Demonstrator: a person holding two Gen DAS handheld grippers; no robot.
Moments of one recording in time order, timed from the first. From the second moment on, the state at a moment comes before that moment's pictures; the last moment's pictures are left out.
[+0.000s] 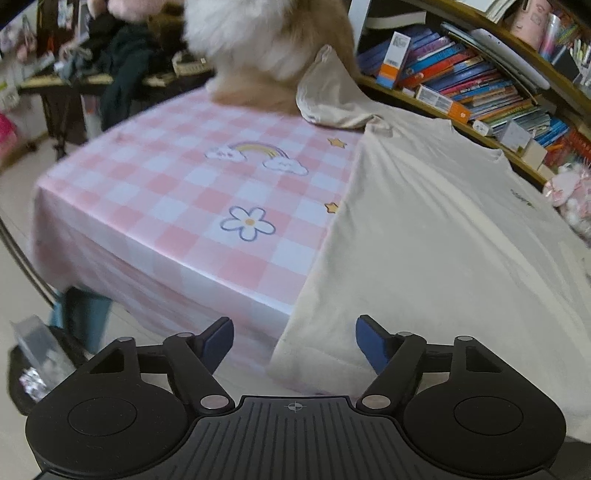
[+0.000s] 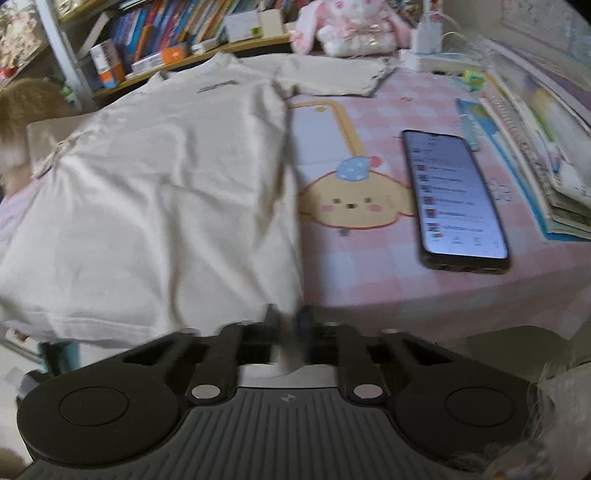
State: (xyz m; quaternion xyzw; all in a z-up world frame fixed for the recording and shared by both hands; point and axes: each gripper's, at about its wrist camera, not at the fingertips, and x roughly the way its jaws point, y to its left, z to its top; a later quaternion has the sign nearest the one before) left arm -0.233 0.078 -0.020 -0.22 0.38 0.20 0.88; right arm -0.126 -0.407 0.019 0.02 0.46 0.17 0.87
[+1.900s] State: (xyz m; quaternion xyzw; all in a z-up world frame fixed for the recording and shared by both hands) left arm -0.226 0.008 0.035 -0.13 0.34 0.24 0.90; right arm -0.130 -0.430 0.030 0.01 0.40 0.12 0.91
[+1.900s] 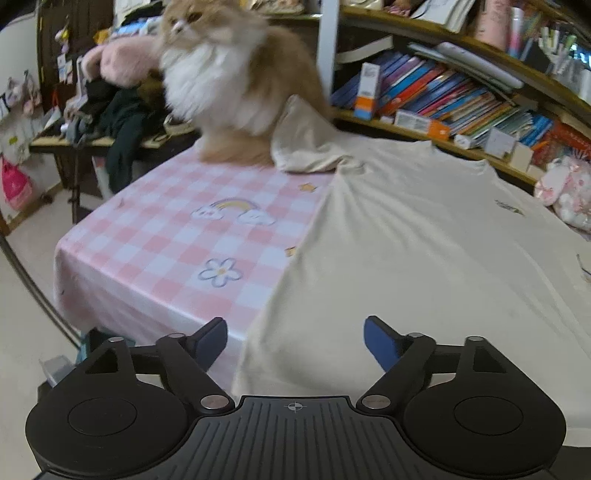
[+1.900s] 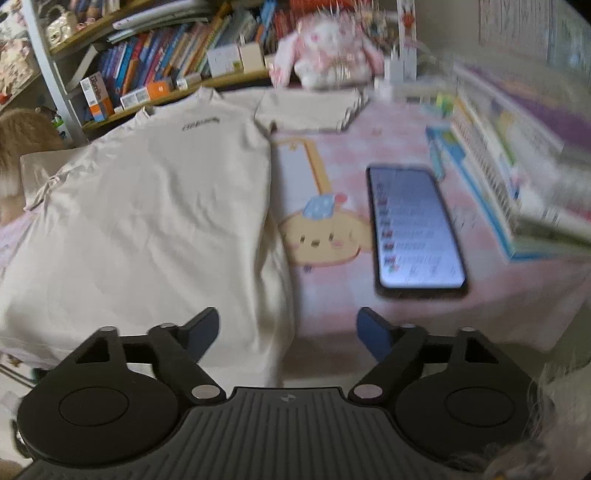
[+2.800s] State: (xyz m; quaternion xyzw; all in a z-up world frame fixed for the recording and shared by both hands) left arm -0.197 -0.074 0.024 -0.05 0.36 0.17 0.92; right arm -0.136 -0.409 0.033 -0.02 0.36 0.07 0.93
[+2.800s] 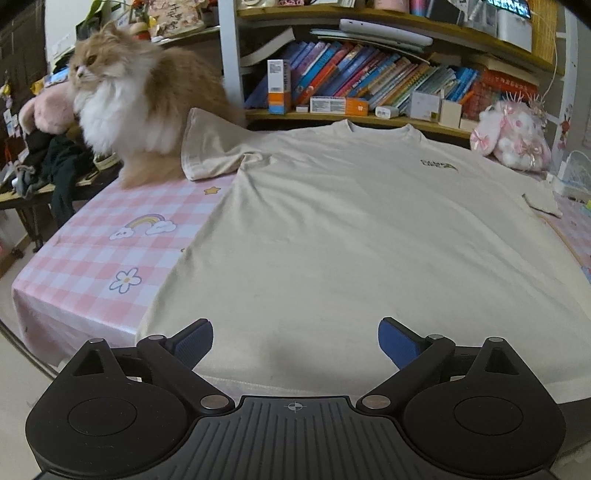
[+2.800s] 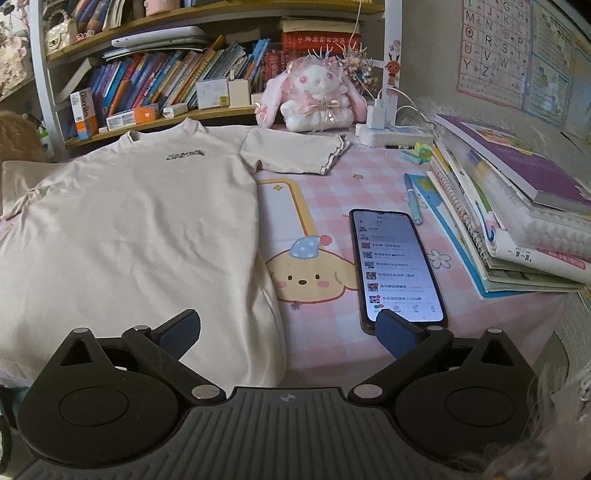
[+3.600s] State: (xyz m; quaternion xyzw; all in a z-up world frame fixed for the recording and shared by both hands) left arm -0.087 -0.012 0.023 0.01 0.35 0.05 0.94; right arm -0.098 -0.321 0.041 0.00 0.35 -0.01 0.94
